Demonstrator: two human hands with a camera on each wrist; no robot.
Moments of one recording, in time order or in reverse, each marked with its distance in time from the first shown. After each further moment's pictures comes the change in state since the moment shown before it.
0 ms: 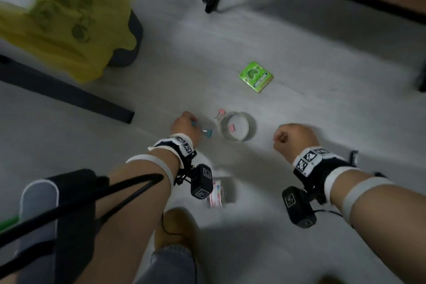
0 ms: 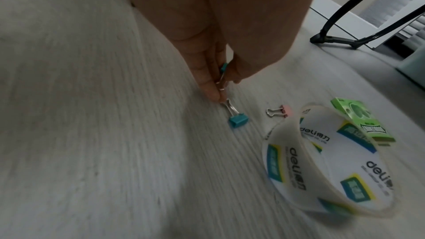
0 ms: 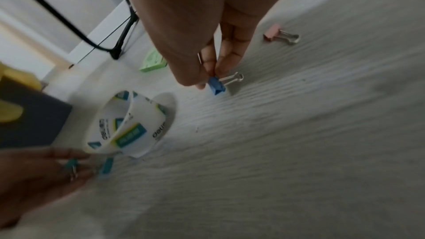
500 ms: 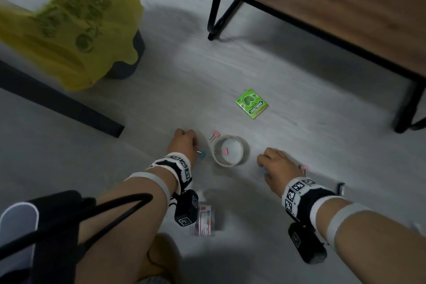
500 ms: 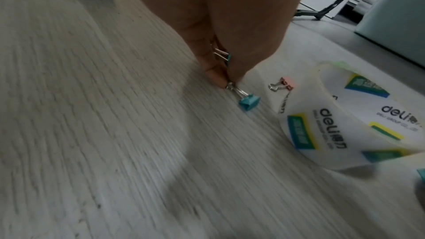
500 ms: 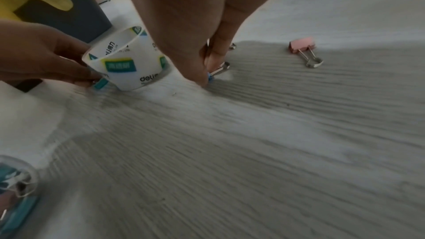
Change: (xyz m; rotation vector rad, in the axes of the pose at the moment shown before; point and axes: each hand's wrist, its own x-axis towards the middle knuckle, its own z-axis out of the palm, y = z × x) left_hand 0.016 -0.010 0.017 0.133 0.007 0.251; right_hand -0.002 -0.006 0.006 -0.442 -0.128 -0.414
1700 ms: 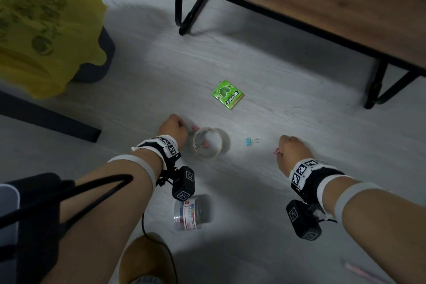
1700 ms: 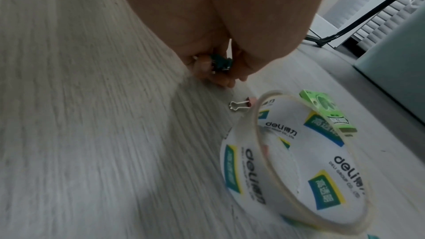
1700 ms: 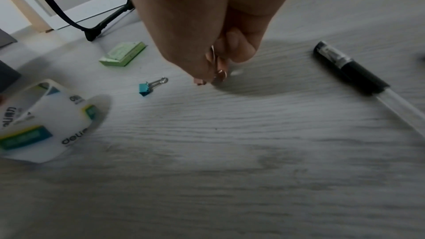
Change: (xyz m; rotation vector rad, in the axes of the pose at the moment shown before) left_hand 0.021 0.042 -0.007 -0.185 -0.024 -0.117; right_hand -0.026 0.059 -0.007 0.089 0.058 0.477
